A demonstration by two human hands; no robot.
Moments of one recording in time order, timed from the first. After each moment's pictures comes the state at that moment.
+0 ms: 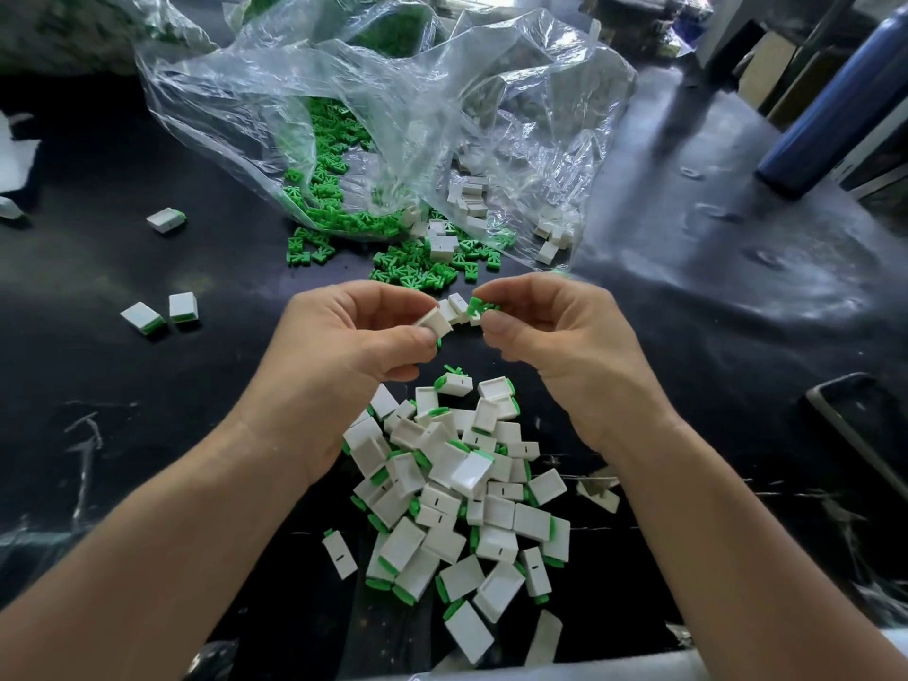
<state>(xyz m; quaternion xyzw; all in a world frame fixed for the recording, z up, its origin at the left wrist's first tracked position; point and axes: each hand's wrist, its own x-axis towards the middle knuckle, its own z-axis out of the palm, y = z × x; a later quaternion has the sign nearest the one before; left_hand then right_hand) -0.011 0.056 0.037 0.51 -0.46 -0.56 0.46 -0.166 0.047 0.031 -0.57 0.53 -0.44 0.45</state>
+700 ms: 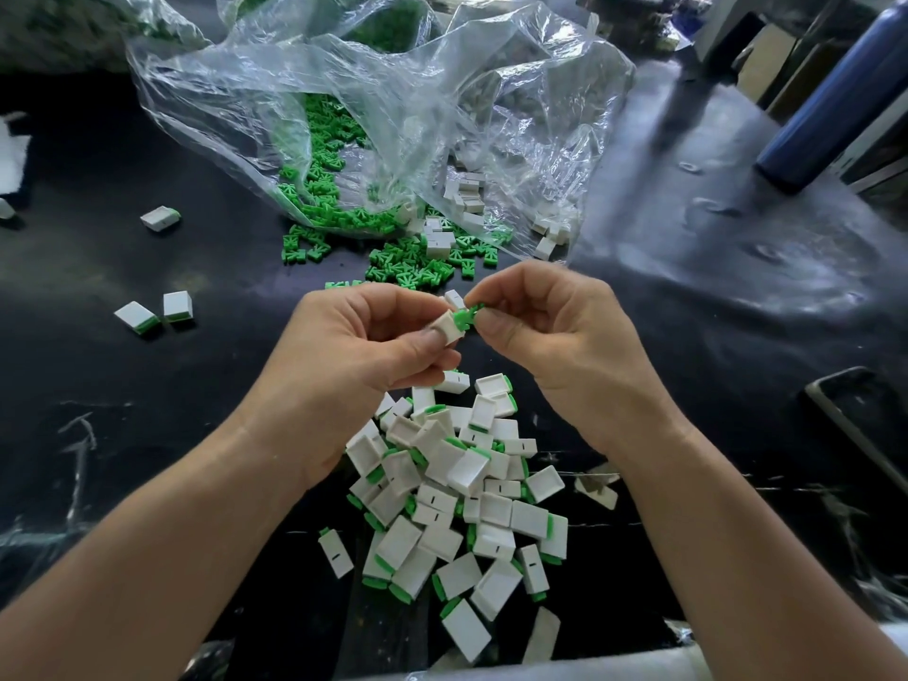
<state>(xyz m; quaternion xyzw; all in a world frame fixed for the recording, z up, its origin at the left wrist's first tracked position) -0.015 0.060 0.039 0.47 -0.47 -0.60 0.45 -0.164 0.055 0.040 -0.64 0.49 -0.42 0.42</state>
